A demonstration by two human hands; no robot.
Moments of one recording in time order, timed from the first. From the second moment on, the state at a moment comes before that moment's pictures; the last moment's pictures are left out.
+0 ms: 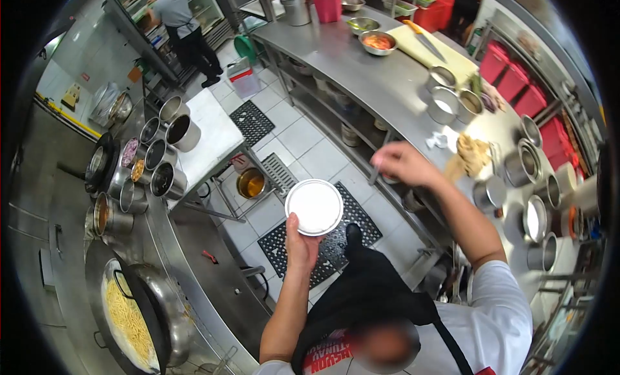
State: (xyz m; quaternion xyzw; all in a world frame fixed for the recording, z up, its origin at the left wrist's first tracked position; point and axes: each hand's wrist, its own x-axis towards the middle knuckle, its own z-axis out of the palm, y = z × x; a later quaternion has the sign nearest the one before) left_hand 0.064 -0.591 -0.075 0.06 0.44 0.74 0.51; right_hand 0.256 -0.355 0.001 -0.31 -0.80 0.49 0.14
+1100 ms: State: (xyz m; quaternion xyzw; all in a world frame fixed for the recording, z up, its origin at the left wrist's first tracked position) left_hand -0.237 -0.482 -0.105 -0.19 0.53 0.78 0.27; right_hand -0.507 -0.074 -0.102 -0.18 -0.83 0.52 0.07
